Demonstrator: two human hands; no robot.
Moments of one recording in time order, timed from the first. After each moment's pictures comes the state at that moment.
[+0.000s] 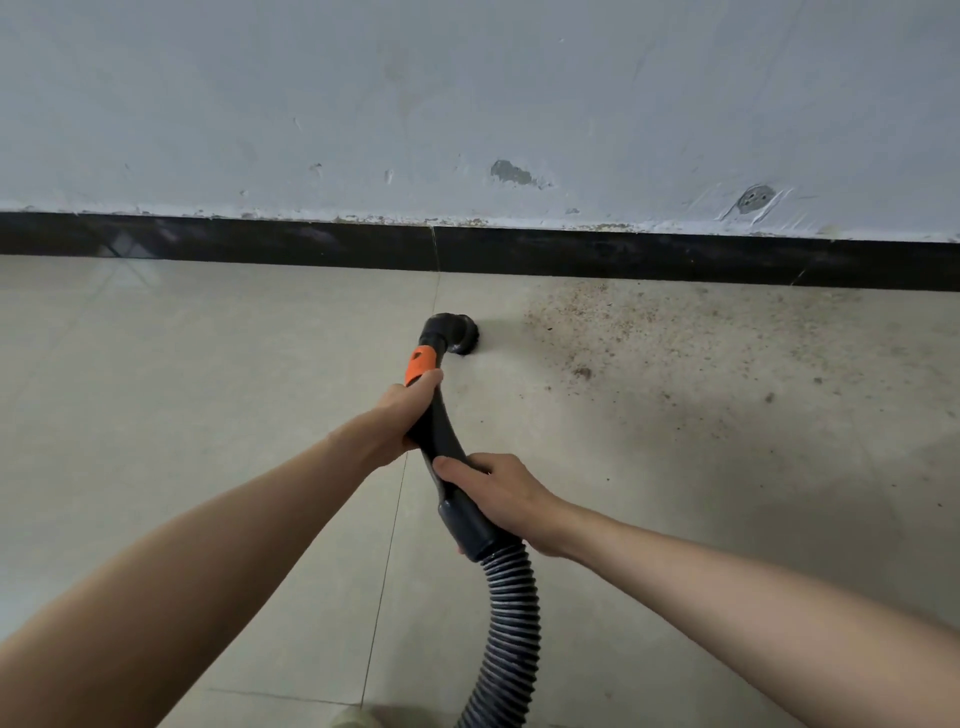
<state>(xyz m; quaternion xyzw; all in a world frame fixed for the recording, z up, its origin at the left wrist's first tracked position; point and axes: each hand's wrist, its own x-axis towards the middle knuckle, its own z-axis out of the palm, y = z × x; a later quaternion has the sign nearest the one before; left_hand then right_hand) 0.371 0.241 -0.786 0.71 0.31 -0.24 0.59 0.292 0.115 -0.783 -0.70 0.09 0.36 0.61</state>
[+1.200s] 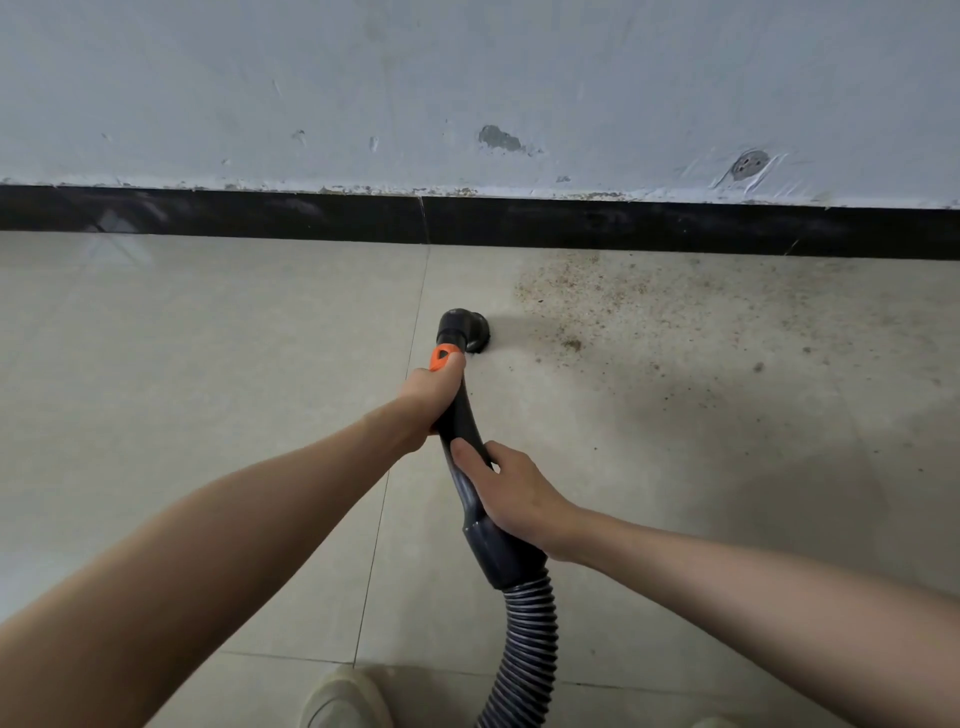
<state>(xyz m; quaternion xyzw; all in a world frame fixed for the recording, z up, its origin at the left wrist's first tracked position) 0.354 0.203 -0.791 0.75 0.30 -0.23 0.55 0.265 0.098 -0.789 -0.78 0.09 0.31 0.54</state>
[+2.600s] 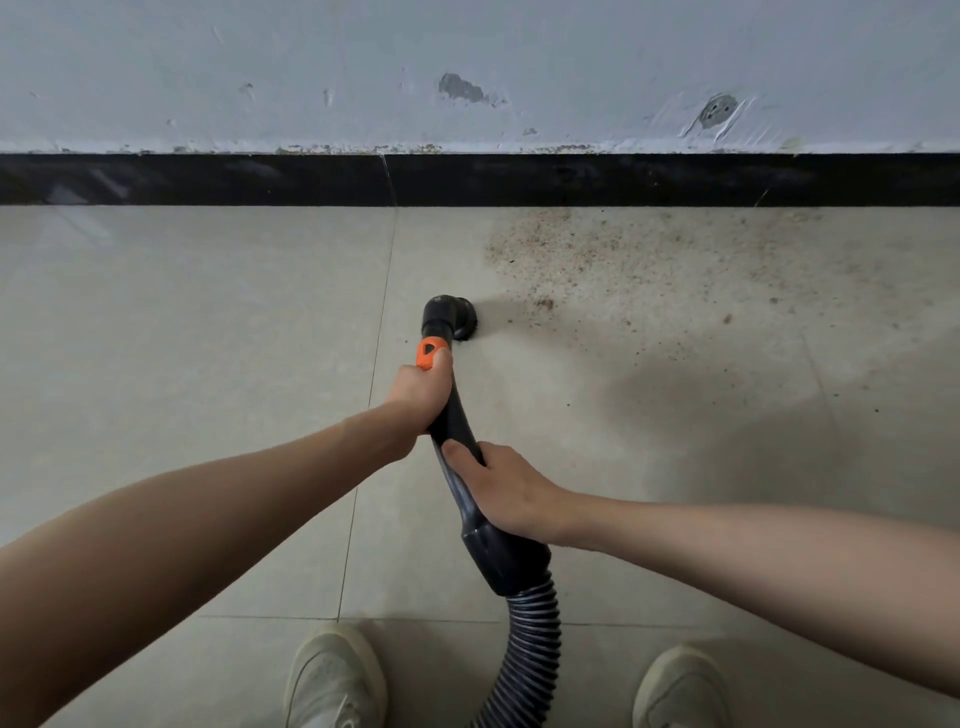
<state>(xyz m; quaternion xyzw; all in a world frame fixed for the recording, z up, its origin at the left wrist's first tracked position) 0.316 0.185 -0.799 0.78 0.29 -0.23 0.50 0.235 0.080 -0.786 -0.80 0.04 0.35 0.48</state>
